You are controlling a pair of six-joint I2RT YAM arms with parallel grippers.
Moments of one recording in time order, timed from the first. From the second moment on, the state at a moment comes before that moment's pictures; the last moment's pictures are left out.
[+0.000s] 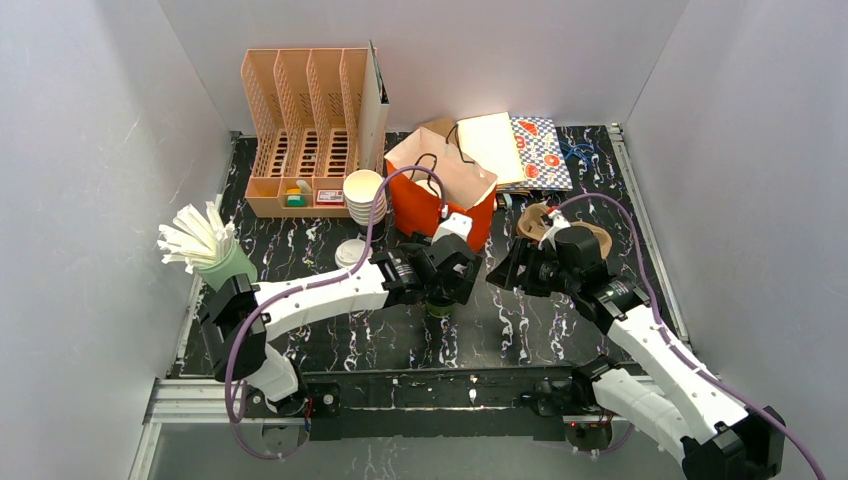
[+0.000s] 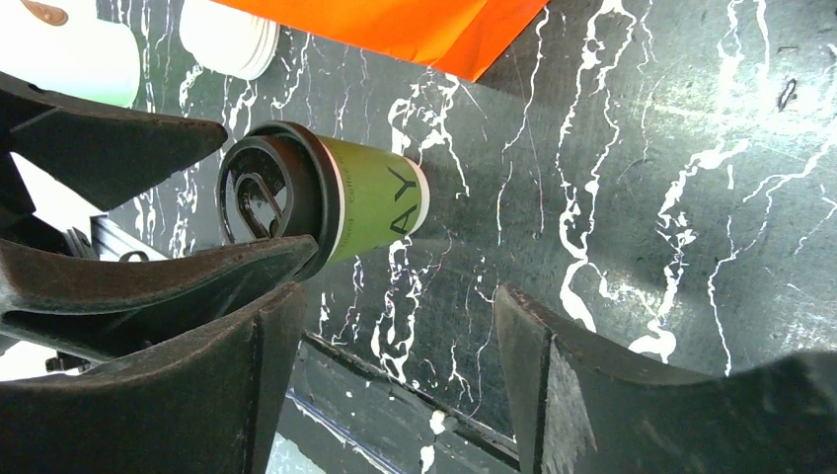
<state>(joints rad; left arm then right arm) -1.11 1.55 1.19 -0.55 -0.44 -0.50 0.49 0.81 0.66 -0.49 -0.25 0.65</state>
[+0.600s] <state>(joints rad) -0.80 1.07 1.04 -0.52 -0.21 -0.53 0.54 0.86 0.72 -0.52 -0.31 0.51</state>
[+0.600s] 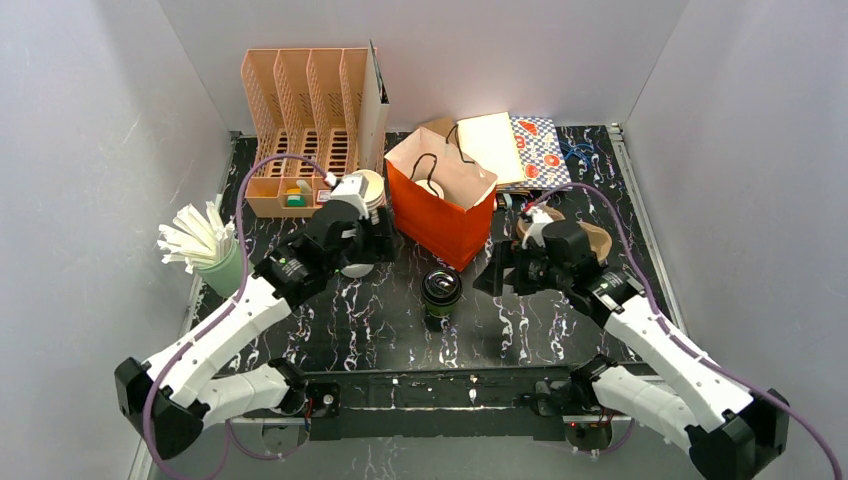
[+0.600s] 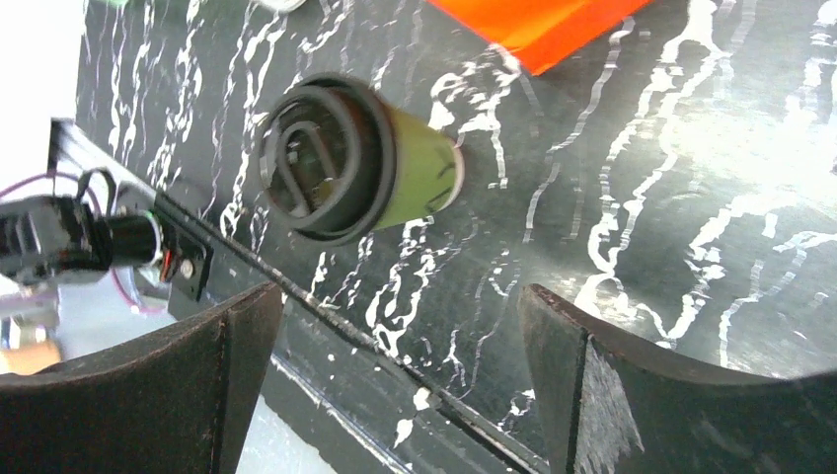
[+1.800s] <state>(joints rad) -0.64 1.05 0.50 0.07 0.25 -0.81 1.13 1.42 1.12 -0.62 0.39 0.55</state>
